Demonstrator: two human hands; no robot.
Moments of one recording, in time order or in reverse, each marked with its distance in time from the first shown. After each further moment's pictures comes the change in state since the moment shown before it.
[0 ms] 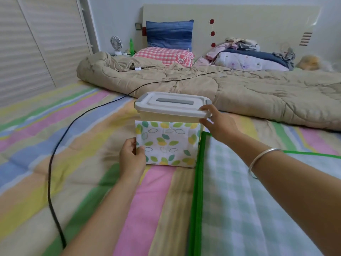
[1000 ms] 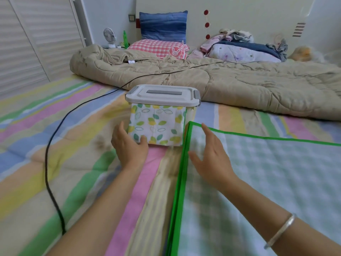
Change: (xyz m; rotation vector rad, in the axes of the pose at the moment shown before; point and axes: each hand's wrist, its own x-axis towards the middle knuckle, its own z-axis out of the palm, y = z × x) left_hand -0.031 0.018 0.015 0.407 0.129 0.192; right_hand -0.148 -0.022 0.002 0.181 -0.013 0.070
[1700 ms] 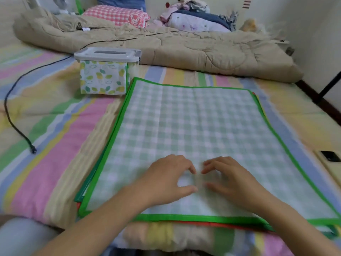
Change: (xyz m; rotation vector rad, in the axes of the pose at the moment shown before) left_hand -0.321 0.113 -0.080 0.294 -1.170 0.726; right_hand -0.293 0.108 -0.160 -0.081 -0.213 -0.043
